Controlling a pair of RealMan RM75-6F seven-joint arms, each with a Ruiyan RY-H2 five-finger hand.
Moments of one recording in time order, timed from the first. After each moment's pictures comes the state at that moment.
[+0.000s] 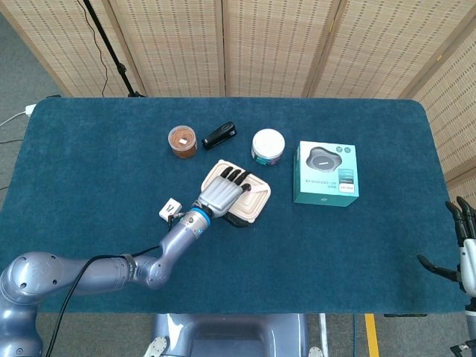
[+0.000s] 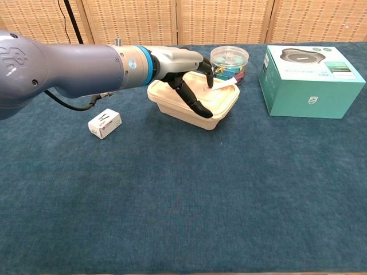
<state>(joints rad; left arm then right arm) -1.25 -1.68 -0.18 -1.35 0.64 0.78 0.57 0.05 -1.06 0.12 -1.64 -1.43 1.55 0.15</state>
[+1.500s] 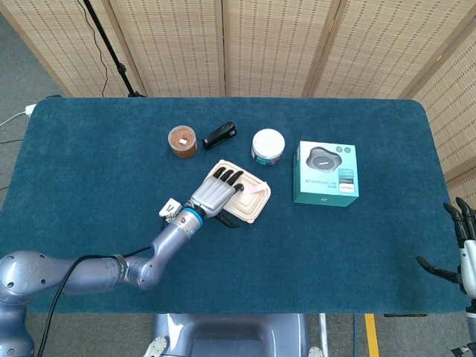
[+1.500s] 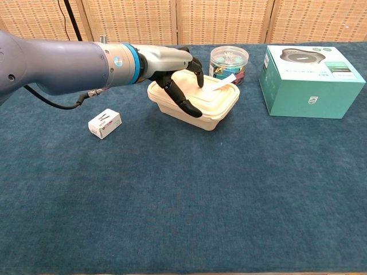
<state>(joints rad) -1.23 -1.63 -0.15 -1.41 0.63 0.79 0.56 0.04 -1.04 0.13 -1.66 -1.45 1.54 0.17</state>
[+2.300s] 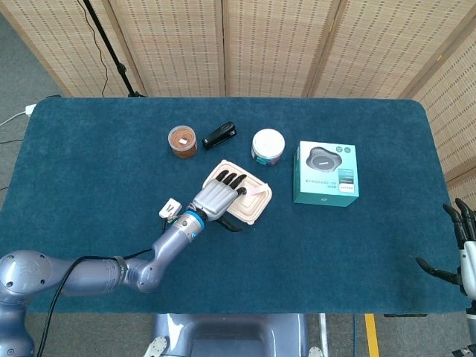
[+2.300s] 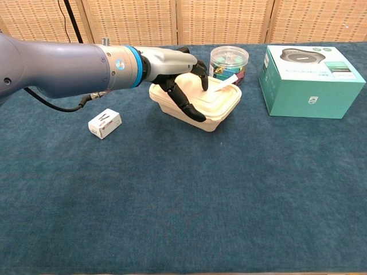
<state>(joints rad) -1.24 -1.63 -0.14 -1.44 0.65 0.79 0.57 0.04 -1.03 0.13 -1.67 -1.45 1.54 0.17</state>
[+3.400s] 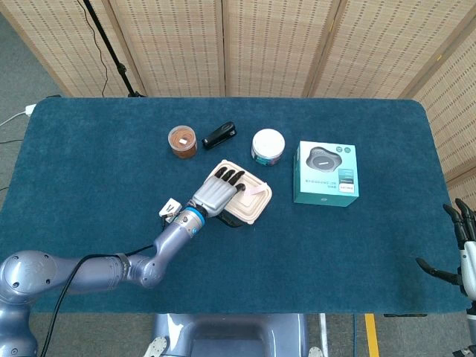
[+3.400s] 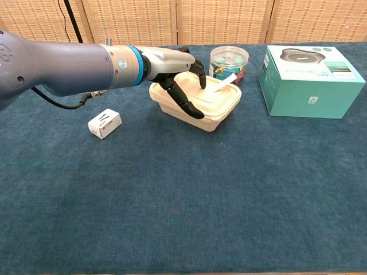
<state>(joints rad) -1.25 -1.65 -0.15 -1.38 0.63 0.77 0.56 0.04 -1.03 0.13 -1.68 -1.46 1.54 0.18</state>
